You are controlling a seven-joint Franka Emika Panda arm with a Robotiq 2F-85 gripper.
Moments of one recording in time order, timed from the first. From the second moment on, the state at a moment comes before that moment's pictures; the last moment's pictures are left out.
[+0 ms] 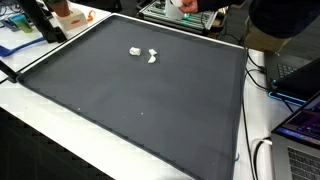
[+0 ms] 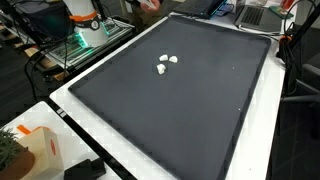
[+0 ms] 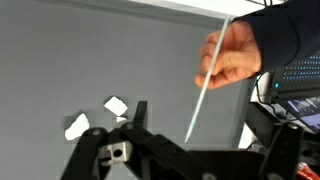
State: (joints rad) arm 0.02 -0.53 -0.09 -2.62 0.41 1.96 -0.38
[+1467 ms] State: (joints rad) arm 0.04 -0.55 -0.04 -2.58 0.42 1.98 -0.22
